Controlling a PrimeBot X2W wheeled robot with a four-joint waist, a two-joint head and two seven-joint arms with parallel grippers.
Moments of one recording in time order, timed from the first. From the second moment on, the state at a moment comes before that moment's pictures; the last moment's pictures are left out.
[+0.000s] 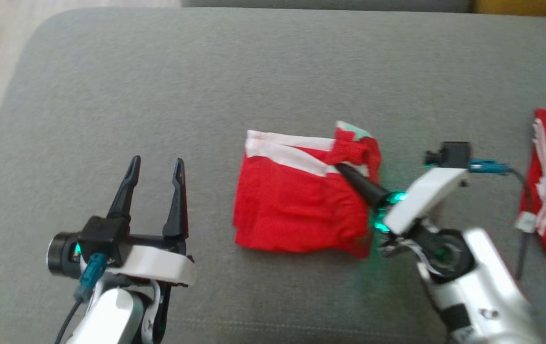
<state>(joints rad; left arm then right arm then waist) -0.14 0.27 -0.48 -0.02 -0.33 0.32 -0.25 -0.33 -0.06 0.27 0.28 1.11 0.13 0.53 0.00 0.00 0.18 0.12</state>
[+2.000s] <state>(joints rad) 0.00 0.33 -0.44 -0.03 -0.36 0.38 -0.22 0.00 -0.18 0.09 -0.07 0.29 0.13 0.01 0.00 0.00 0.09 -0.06</state>
